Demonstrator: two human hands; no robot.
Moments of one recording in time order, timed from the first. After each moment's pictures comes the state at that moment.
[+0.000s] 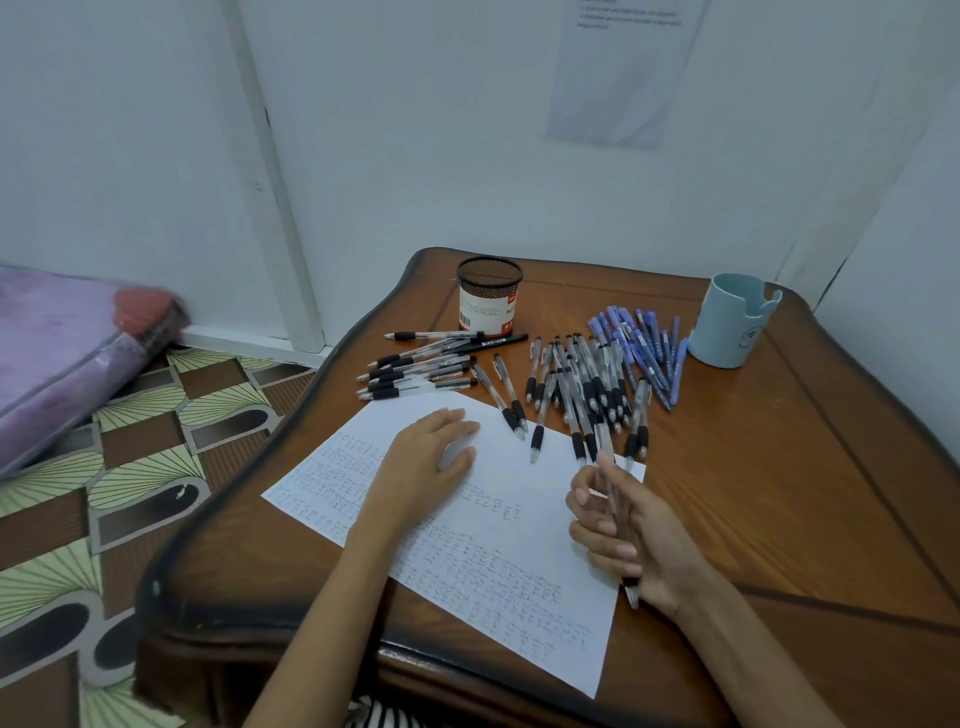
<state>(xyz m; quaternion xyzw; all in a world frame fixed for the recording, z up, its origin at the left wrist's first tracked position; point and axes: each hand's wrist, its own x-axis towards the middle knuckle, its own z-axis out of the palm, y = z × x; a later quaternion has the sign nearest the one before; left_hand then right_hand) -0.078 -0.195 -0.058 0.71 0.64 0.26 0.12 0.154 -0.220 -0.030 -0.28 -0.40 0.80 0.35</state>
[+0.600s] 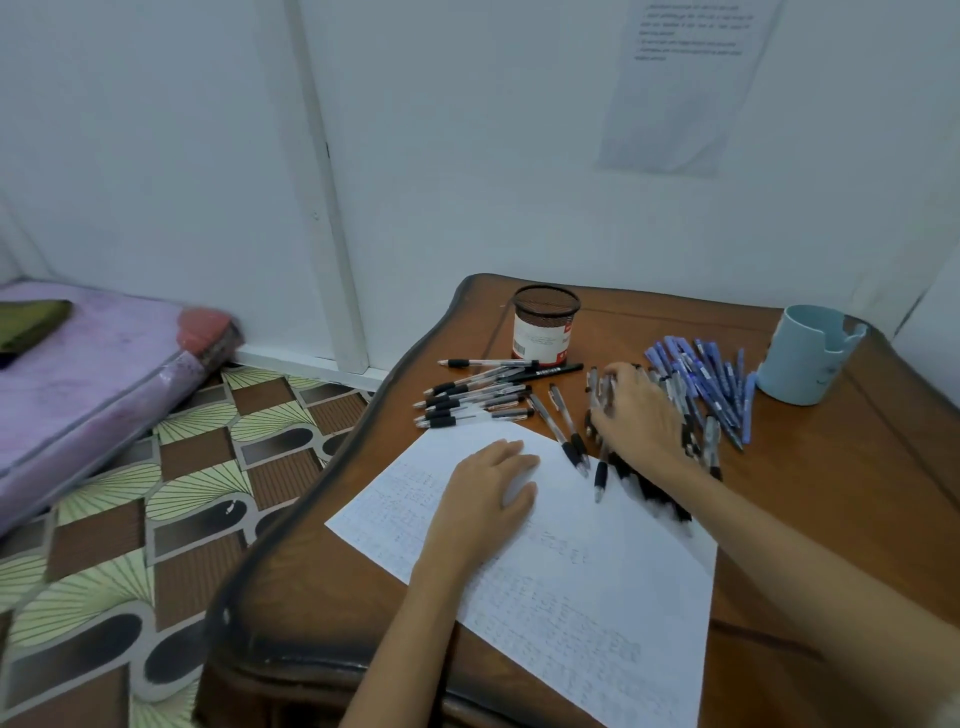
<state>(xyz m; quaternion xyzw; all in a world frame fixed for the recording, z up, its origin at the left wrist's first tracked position) -0.079 -0.194 -0.061 0.71 0.64 0.28 0.13 0.086 -0.088 -0.015 -0.61 -0.76 0.03 0.24</state>
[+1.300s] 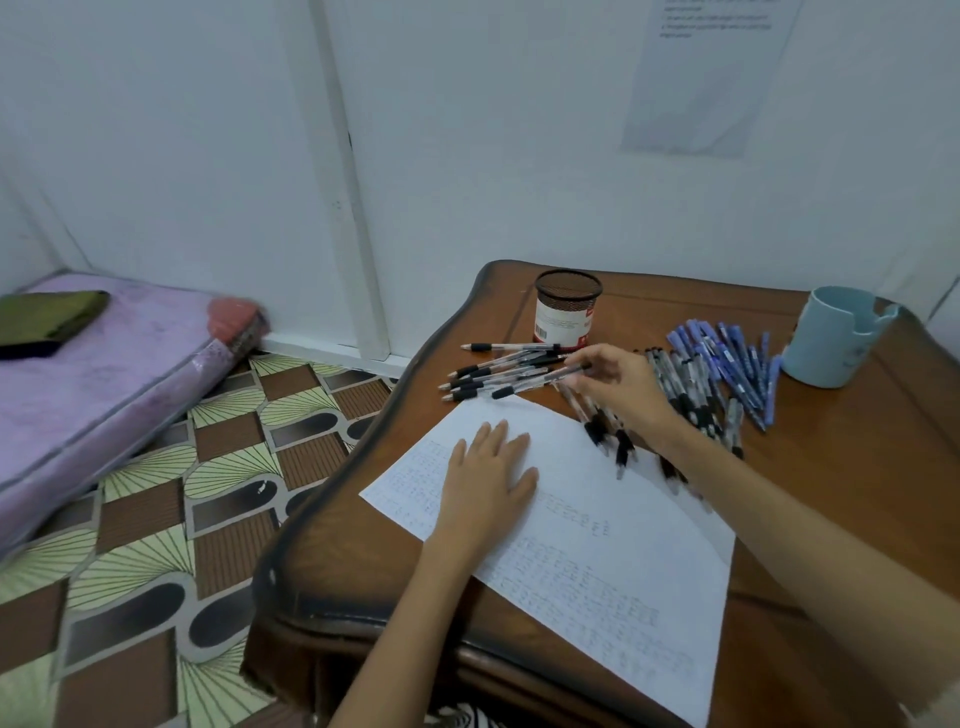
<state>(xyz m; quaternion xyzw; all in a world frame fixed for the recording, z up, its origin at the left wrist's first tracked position) -0.089 -0.217 -0.050 0.68 0.70 0.17 0.11 0.066 -0.099 -0.006 -0.39 -0.72 0.41 0.40</state>
